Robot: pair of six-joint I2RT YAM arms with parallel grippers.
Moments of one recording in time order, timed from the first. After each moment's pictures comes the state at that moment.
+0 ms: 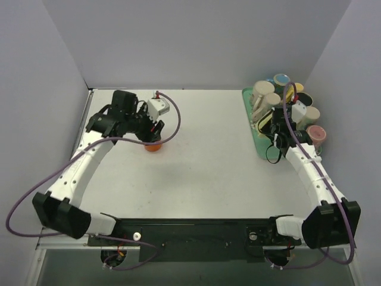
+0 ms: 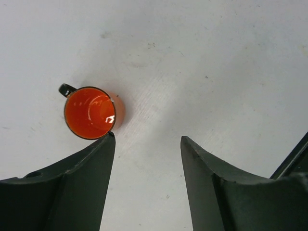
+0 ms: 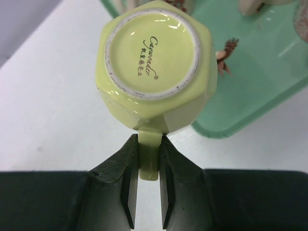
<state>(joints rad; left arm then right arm) -0.36 1.44 1.50 -0.89 0.37 0.40 0.13 1.31 1.05 -0.48 0.35 0.70</state>
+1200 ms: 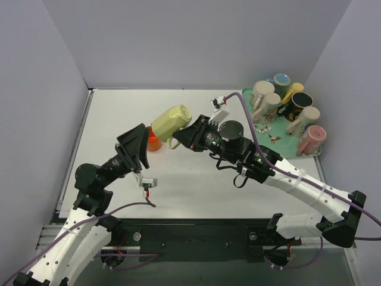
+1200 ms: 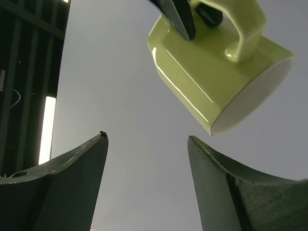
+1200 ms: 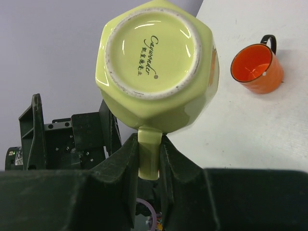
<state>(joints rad) -0.40 0.59 0.53 0.43 0.58 1.65 0.97 1.21 1.22 -0.16 0.14 0.86</state>
